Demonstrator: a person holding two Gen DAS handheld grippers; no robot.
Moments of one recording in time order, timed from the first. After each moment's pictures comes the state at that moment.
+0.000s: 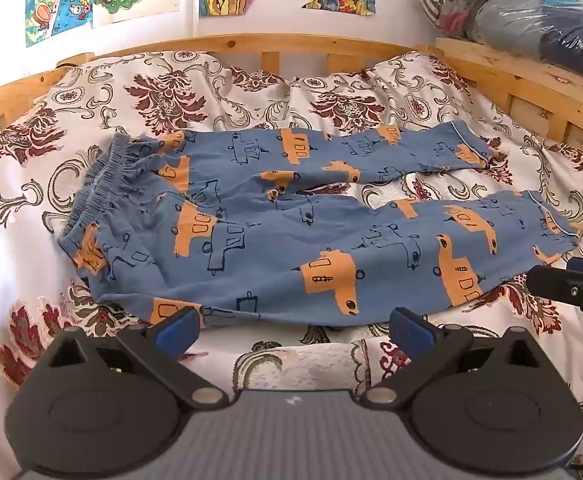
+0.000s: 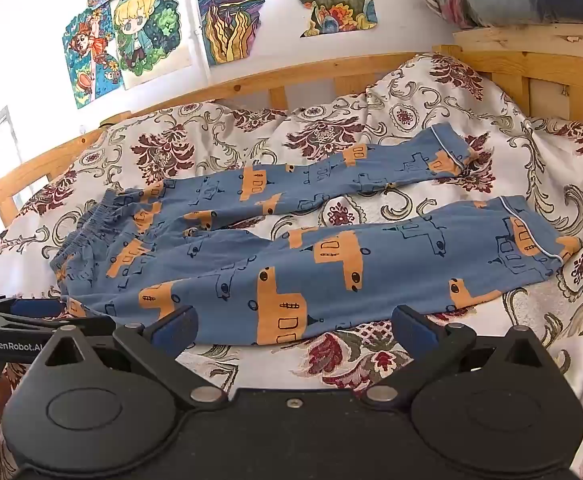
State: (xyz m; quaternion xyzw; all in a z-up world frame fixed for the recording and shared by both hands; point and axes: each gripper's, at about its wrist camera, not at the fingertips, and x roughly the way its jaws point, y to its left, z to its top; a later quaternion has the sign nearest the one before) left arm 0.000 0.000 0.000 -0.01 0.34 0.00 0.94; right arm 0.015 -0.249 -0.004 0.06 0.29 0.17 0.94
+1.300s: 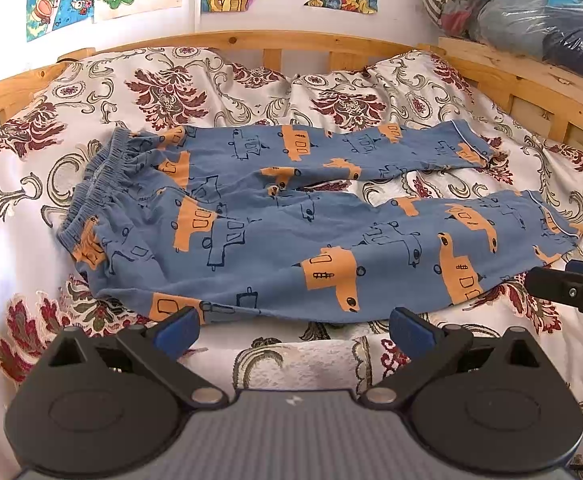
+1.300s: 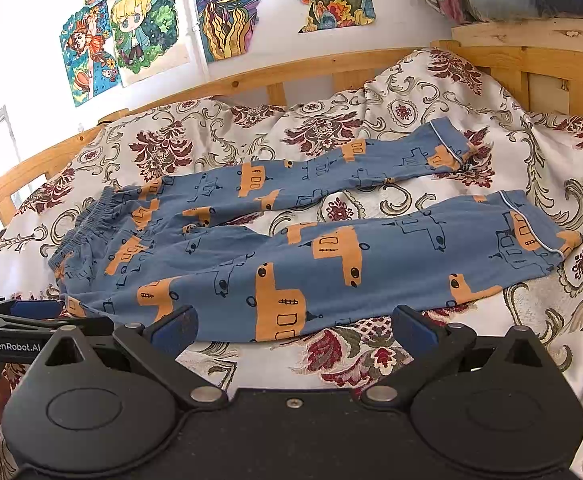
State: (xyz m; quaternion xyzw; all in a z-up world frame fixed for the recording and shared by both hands) left arm 0.000 0.002 -0.004 -0.02 0.34 0.00 0.94; right arm 0.016 -0.248 -0.007 0.06 0.30 0.17 0.94
